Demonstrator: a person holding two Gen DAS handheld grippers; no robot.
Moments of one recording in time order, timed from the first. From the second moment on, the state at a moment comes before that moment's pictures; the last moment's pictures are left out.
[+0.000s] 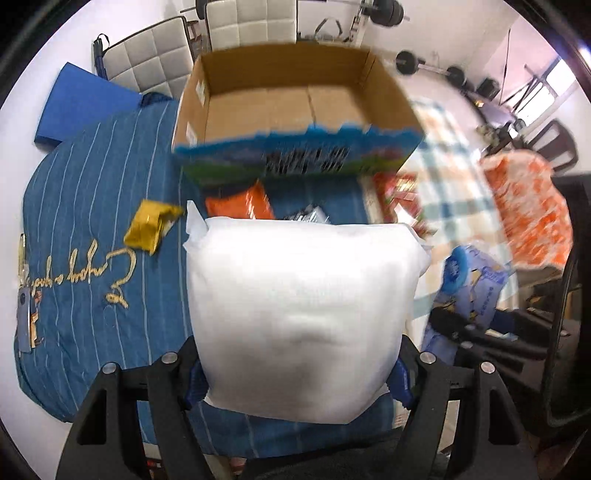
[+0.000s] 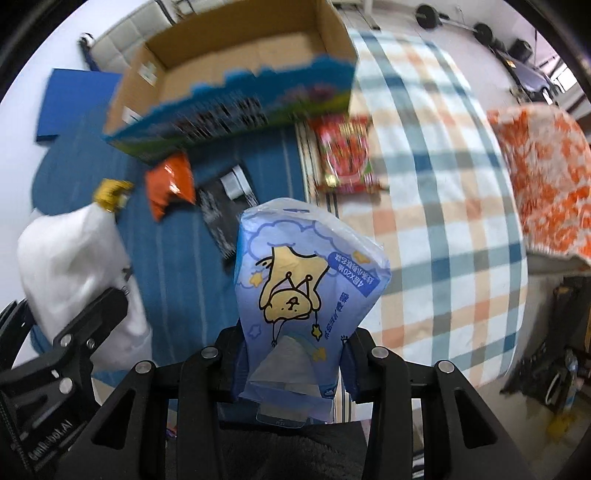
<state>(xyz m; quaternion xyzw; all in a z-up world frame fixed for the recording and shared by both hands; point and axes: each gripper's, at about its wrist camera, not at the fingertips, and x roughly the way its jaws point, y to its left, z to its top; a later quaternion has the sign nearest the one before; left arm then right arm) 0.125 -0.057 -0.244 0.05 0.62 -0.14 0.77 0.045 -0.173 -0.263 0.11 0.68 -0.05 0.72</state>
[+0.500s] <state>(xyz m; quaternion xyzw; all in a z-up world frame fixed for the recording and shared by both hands) 0.302 -0.083 -0.194 -0.02 0.62 -0.14 0.77 0.247 -0.221 -0.193 0.06 0.63 0.01 0.78</state>
